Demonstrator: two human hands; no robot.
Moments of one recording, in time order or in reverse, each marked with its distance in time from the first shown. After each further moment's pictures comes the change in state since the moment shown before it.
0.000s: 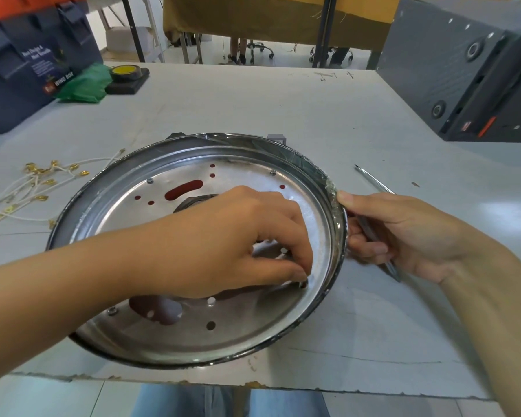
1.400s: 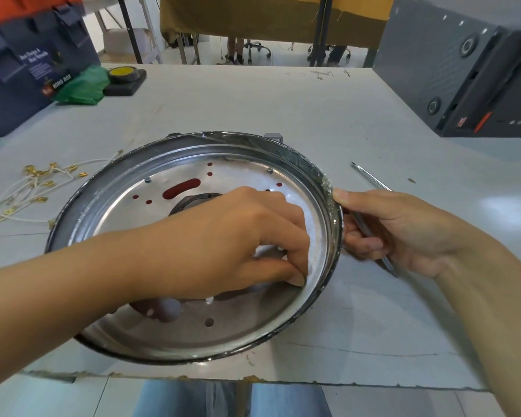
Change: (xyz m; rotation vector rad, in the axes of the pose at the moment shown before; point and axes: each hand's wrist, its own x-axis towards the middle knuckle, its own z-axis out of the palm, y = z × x) left_hand 0.002 0.004 0.001 0.112 -0.008 0.108; right_hand -0.002 -0.001 0.002 -0.005 0.005 -0.014
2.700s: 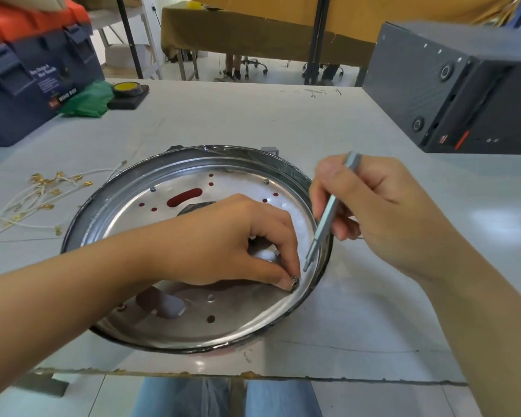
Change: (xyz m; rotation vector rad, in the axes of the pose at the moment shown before) left_hand -0.001 -0.009 0.000 -0.297 -0.045 -0.146; right_hand -0.018 -0.031 0.037 -0.295 0.192 -0.582
